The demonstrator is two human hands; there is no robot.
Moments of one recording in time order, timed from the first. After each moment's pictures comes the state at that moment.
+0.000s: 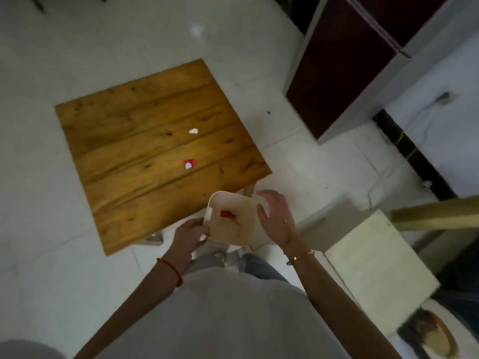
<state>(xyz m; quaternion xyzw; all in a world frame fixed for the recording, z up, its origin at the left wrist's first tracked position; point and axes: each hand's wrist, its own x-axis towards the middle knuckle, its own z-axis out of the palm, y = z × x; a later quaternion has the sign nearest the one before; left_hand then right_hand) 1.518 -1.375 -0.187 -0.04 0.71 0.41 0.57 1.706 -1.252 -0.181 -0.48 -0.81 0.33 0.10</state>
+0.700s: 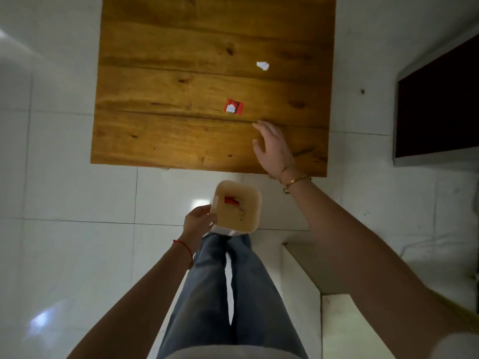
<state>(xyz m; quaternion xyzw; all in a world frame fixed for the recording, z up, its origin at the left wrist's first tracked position) 1.560 -1.360 -0.364 -0.28 0.70 0.45 0.48 1.539 -1.116 -0.345 -0.24 -0.91 0.35 -0.07</state>
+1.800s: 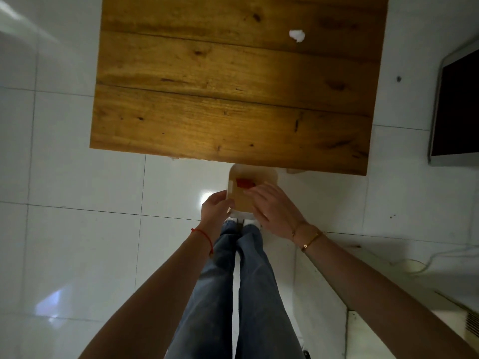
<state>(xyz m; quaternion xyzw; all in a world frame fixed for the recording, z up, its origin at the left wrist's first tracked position) 1.551 -1.348 -0.433 -0.31 0.68 0.49 0.44 1.637 -1.200 -0.439 0.00 -0.95 0.28 -0.17</state>
